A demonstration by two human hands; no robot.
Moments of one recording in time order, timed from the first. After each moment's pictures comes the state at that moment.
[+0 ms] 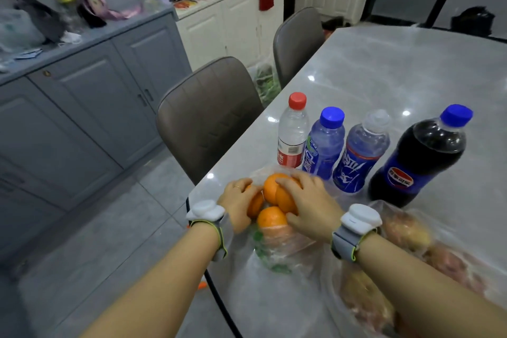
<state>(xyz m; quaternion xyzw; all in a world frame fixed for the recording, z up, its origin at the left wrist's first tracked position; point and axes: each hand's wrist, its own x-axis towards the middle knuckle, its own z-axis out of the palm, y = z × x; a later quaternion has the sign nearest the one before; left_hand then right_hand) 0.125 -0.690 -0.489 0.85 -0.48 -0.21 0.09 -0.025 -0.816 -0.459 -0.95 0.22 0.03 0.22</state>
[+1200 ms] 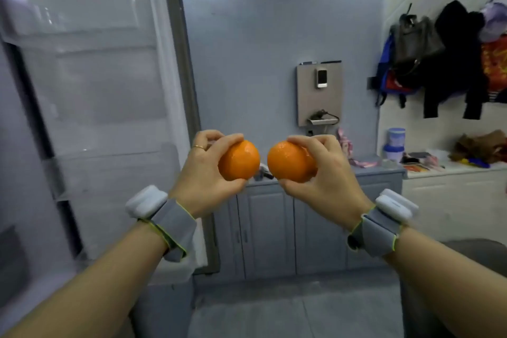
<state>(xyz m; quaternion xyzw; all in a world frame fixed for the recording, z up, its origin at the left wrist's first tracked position) 0.147 -0.236 -0.102 0.87 -0.20 0.36 0.26 0.145 -0.452 -0.118 -0.84 -0.24 -0.33 0.37</state>
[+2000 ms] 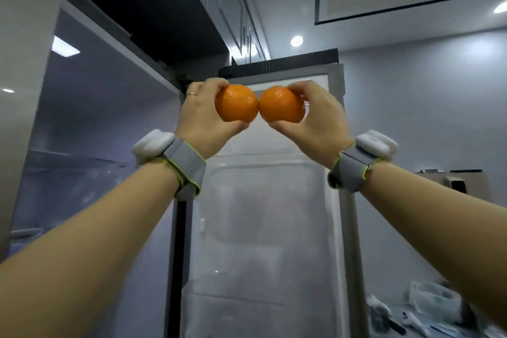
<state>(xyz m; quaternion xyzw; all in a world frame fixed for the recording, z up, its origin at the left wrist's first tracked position) 0.183 0.041 0.159 0.74 -0.08 0.65 0.15 0.250 -0.139 0.153 -0.64 -0.40 -0.55 0.36</state>
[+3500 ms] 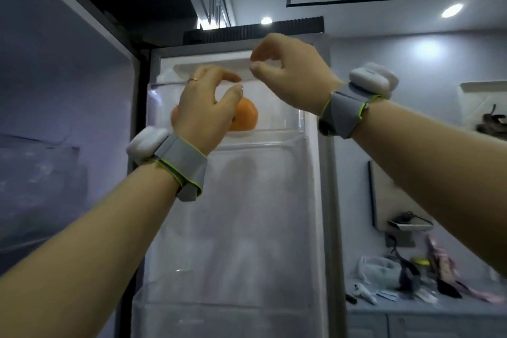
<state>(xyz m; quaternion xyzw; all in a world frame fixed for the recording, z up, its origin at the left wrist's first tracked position) 0.244 0.034 0.144 0.68 -0.23 0.64 0.29 0.257 -0.120 0.194 -0.70 -0.40 -0.54 0.23</state>
